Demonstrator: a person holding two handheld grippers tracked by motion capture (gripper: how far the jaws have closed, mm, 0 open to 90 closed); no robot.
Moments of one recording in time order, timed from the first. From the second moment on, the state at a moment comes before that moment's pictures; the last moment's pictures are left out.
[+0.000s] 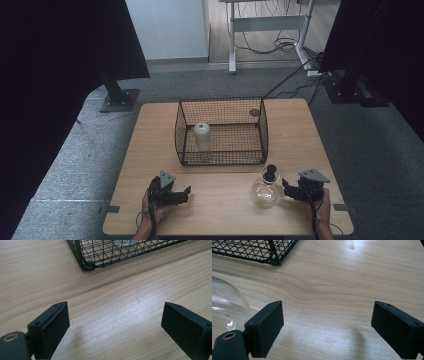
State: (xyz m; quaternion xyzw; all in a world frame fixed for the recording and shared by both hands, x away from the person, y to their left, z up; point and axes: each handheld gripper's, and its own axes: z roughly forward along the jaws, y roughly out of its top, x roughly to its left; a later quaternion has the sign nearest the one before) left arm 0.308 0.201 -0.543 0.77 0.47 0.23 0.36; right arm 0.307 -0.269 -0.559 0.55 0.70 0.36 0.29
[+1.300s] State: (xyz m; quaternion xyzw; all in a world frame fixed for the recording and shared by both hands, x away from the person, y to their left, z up) left arm 0.317 0.212 -0.552 0.76 0.49 0.23 0.35; right arm 0.296 -0.267 -0.551 0.54 0.68 0.39 0.31
